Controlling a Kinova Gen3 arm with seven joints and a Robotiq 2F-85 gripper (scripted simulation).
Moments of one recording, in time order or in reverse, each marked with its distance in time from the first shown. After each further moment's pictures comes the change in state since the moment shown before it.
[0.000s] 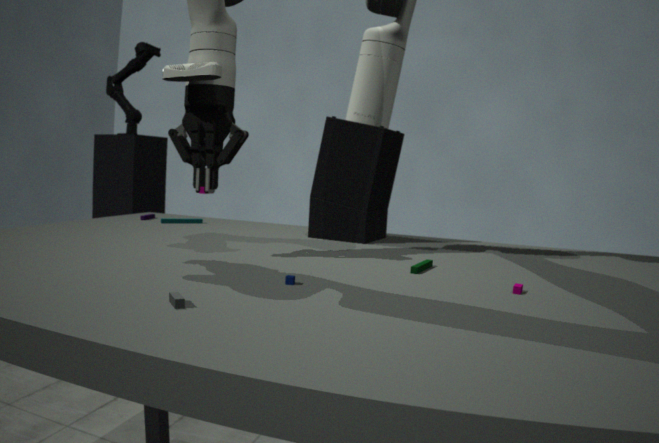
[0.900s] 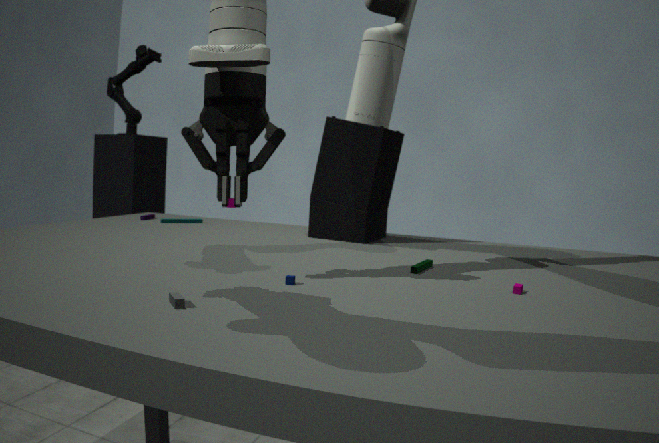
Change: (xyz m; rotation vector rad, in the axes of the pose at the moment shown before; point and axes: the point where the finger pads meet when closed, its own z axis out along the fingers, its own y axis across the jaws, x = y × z) arm 0.124 -0.104 0.006 0.021 -0.008 -0.285
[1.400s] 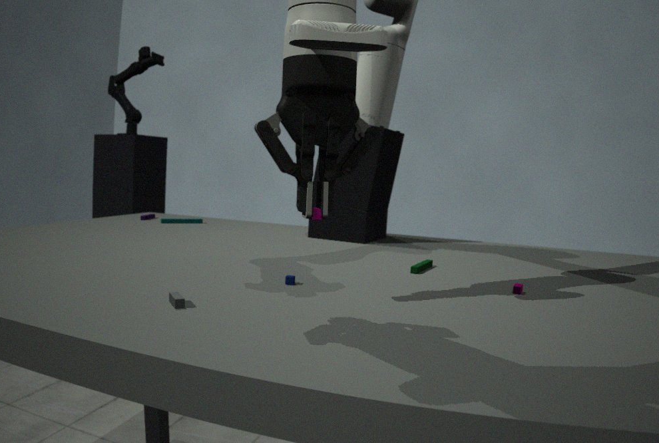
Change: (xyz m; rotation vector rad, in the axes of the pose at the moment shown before) arm 0.105 -0.102 0.000 -0.004 -0.004 -0.244
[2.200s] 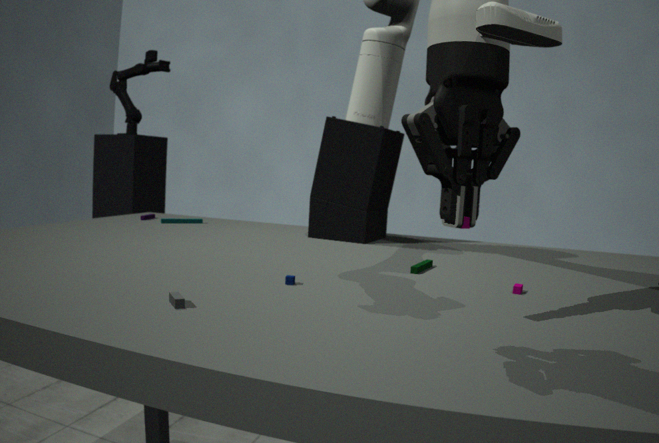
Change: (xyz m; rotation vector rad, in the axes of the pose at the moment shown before) arm 0.102 -0.109 -0.004 -0.021 0.001 -0.232
